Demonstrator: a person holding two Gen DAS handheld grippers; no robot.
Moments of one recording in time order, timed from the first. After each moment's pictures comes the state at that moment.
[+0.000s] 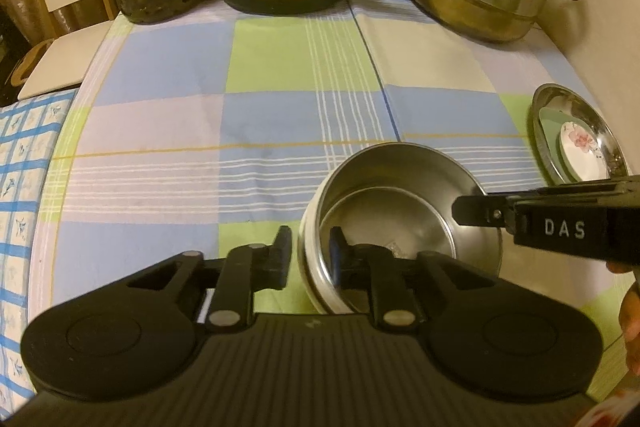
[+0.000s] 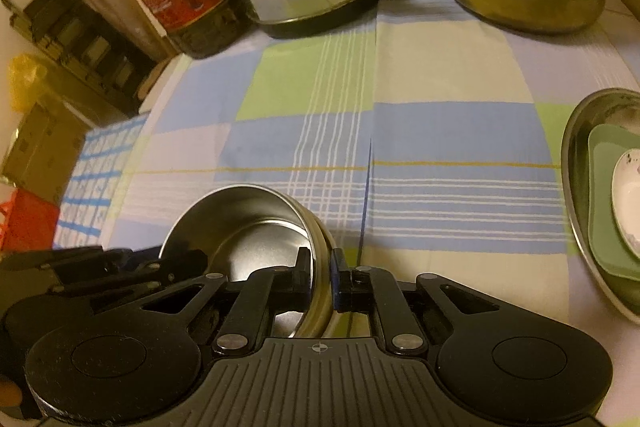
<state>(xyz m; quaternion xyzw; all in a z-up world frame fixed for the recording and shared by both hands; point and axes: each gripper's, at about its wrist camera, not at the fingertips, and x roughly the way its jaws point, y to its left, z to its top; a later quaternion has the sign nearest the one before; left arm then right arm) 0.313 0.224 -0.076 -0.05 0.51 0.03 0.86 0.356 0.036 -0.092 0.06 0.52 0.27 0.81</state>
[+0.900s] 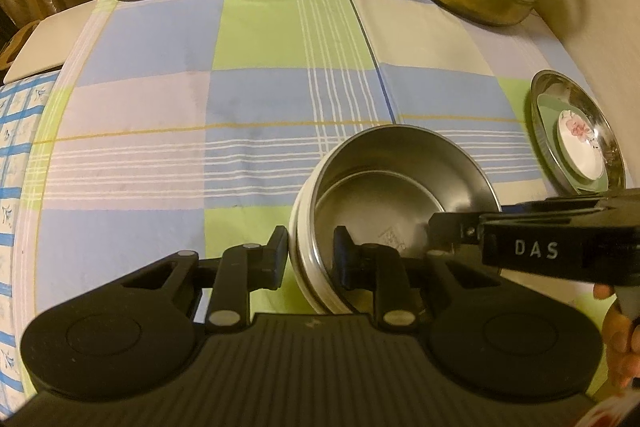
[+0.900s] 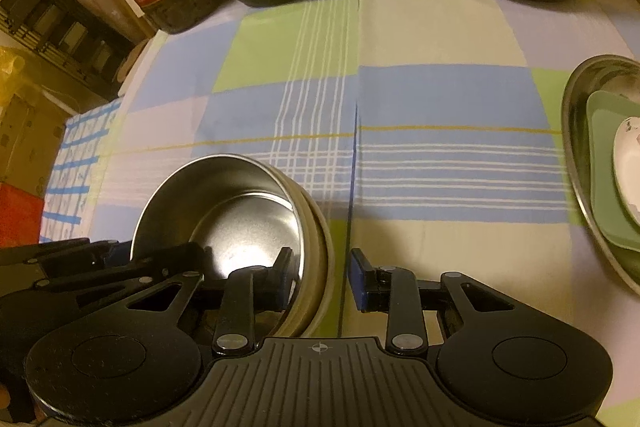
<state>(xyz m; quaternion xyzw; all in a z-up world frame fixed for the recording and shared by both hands) 0.322 0.227 -0.090 -0.06 0.54 0.01 0.84 0.359 0.043 -0.110 0.07 0.56 0.24 0.79</state>
